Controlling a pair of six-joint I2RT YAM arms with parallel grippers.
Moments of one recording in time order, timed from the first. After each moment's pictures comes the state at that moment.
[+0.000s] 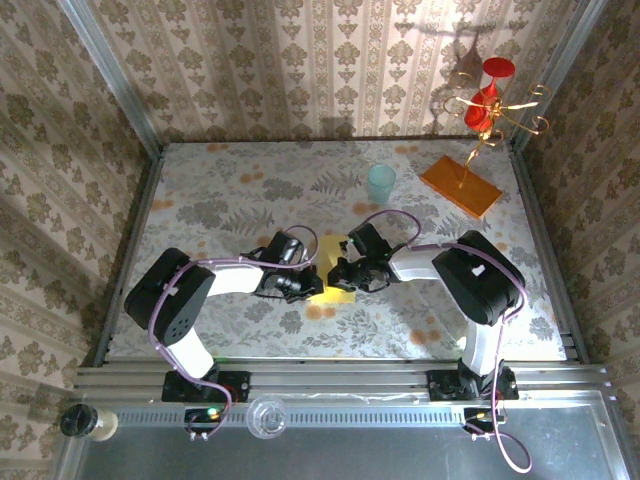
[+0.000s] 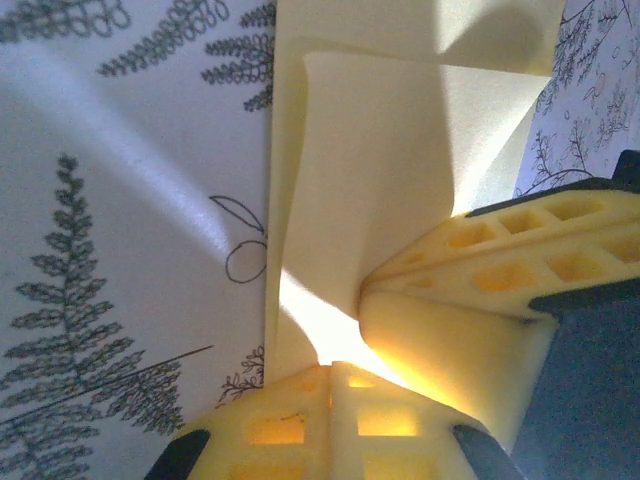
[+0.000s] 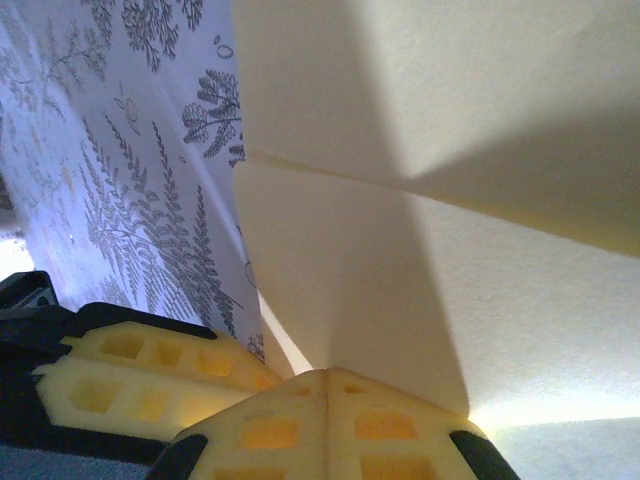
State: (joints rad) left arm -0.67 1.68 0.71 -0.07 0.55 -0.83; right arm 0.60 1.86 0.88 0.02 -0.55 0.84
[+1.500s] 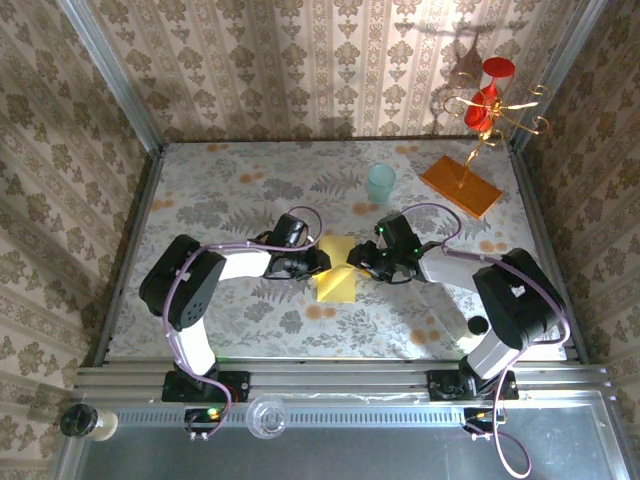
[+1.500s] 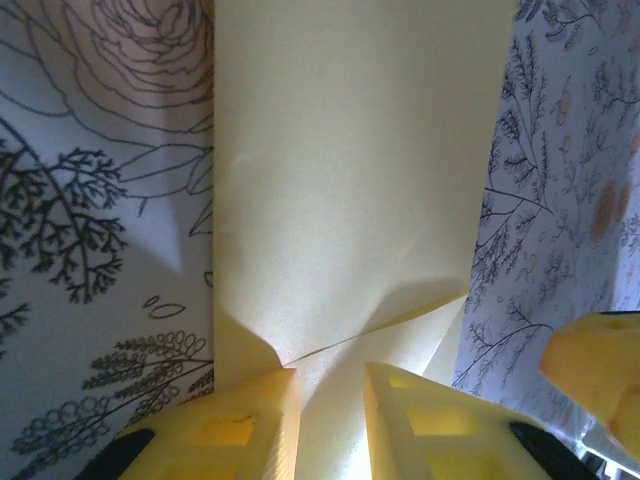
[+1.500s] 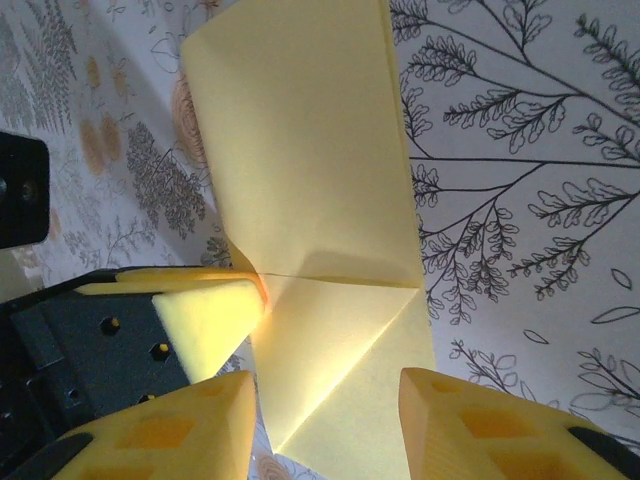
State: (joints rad) left arm -0.64 1.79 0.86 0.00 0.46 -0.83; right arm 0.49 1.63 0.77 -0.03 -0.38 0.98
